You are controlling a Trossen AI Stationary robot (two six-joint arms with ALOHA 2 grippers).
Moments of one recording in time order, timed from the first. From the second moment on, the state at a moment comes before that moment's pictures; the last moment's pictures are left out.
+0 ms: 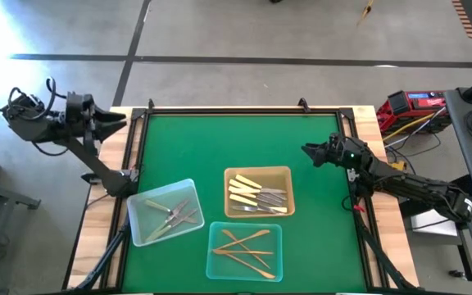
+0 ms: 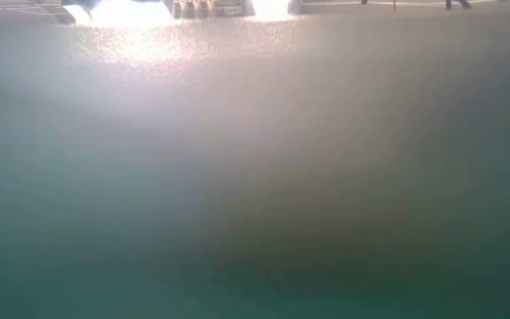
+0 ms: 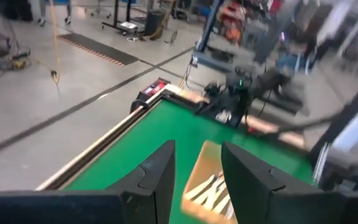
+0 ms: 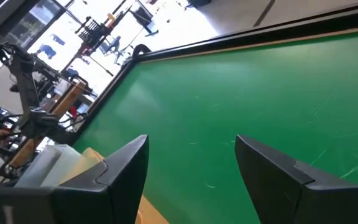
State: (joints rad) left arm -0.72 0.66 1.53 -1.31 -0.99 -0.67; right arm -0.61 0.46 0.01 0.21 -0.11 0.70
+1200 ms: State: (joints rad) left arm -0.57 0.00 0.16 0.00 -1.00 0.16; right arm -0.61 0.46 0.02 0.21 -0.10 0.70
